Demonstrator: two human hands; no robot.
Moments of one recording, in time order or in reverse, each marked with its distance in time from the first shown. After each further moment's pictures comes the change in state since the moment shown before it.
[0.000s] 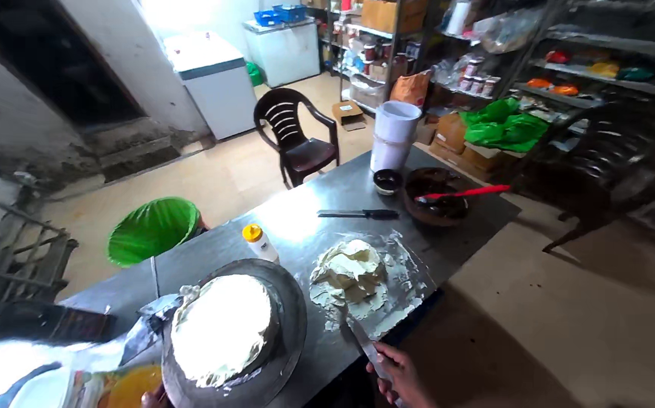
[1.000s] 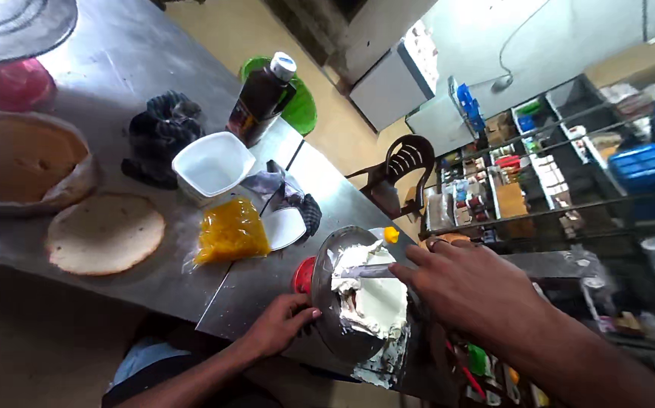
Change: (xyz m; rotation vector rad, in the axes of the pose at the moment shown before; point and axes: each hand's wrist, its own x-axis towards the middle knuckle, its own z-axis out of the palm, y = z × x) left_hand -0.037 0.000 -0.003 -0.041 -0.607 -0.068; right_hand -0.098 -0.338 0.425 2.884 0.644 1.018
